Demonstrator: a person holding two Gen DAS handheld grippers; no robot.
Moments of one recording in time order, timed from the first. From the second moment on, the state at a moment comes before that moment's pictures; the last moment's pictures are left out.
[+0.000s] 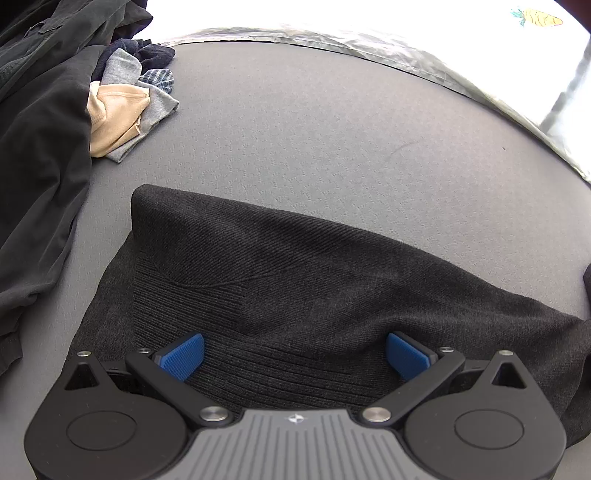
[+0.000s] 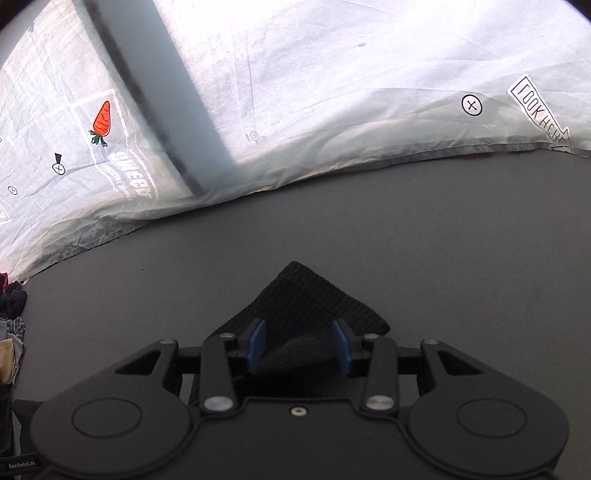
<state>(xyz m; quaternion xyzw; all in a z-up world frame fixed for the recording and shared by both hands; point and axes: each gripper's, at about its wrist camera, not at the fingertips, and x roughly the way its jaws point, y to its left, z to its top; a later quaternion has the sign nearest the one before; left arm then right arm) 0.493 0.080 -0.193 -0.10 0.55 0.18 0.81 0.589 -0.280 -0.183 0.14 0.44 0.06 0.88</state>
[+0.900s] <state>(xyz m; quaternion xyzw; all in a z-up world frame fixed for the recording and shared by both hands) 0.494 0.079 -0.193 -0.11 0.55 0.19 0.81 0.577 -0.230 -0.165 0.06 0.39 0.07 0.91</state>
